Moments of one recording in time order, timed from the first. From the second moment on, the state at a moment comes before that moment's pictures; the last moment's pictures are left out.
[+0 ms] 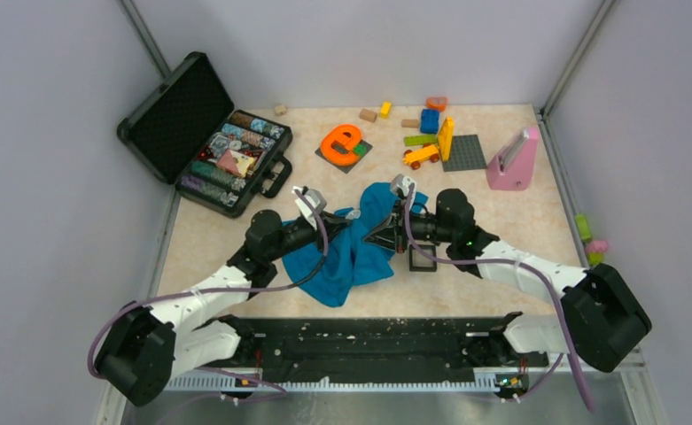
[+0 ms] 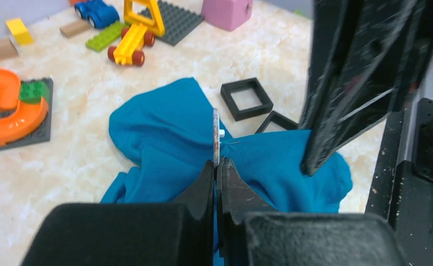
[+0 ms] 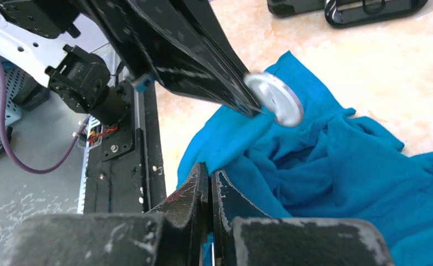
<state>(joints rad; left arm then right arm) -0.57 1.04 0.42 0.61 0.46 -0.09 0.65 1.26 0.60 0.49 -0.73 0.23</state>
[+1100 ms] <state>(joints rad) -0.65 1.19 0.61 0.38 0.33 -0.02 0.63 1.08 0.62 0.29 -0.61 0.13</state>
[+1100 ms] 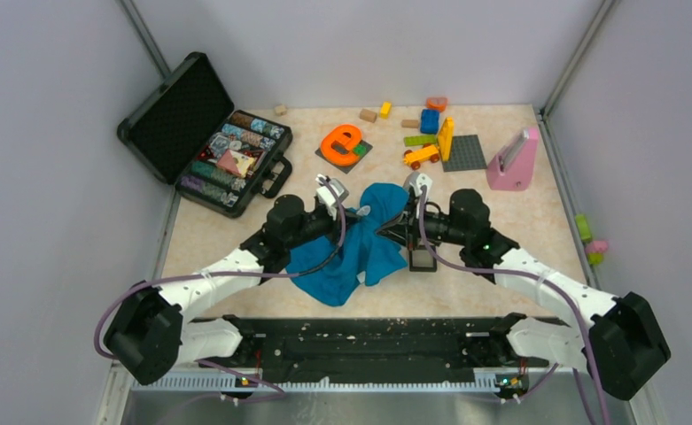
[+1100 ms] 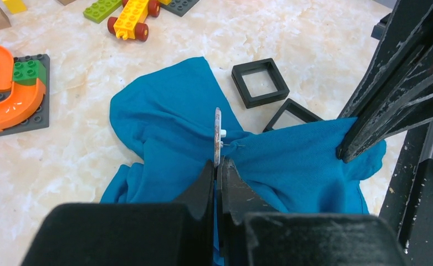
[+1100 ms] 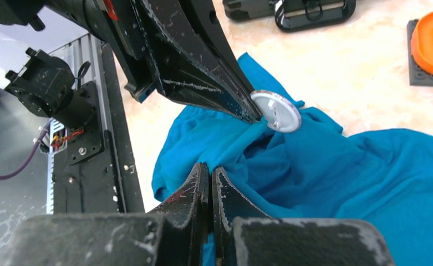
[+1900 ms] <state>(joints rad) -0.63 1.14 0.56 0.37 0.46 -0.01 0.56 1.17 0.62 0.36 -0.60 0.08</state>
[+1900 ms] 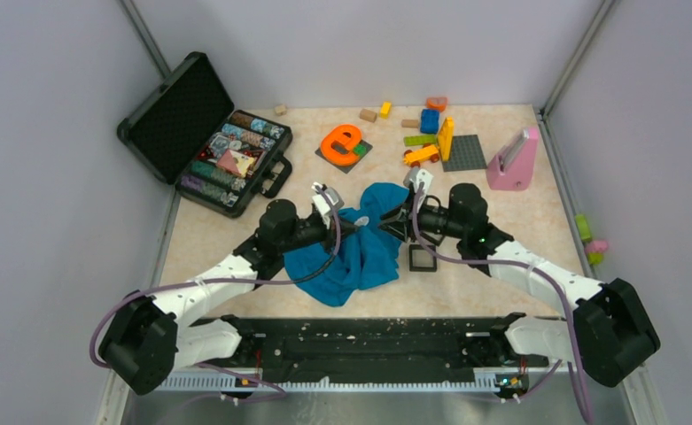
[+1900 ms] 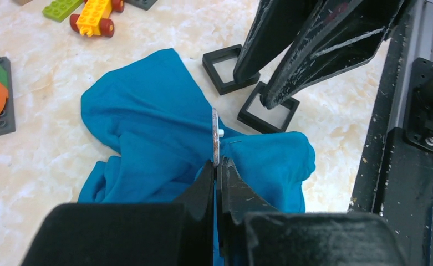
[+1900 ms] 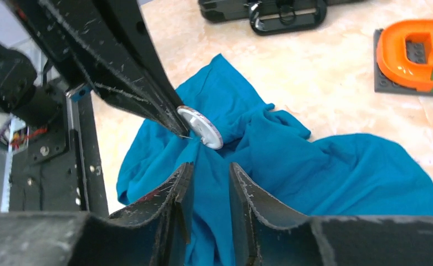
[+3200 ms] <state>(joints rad) -0.64 1.13 0.55 0.43 0.62 0.02 0.56 1.22 0.69 0.27 -0.83 -0.30</state>
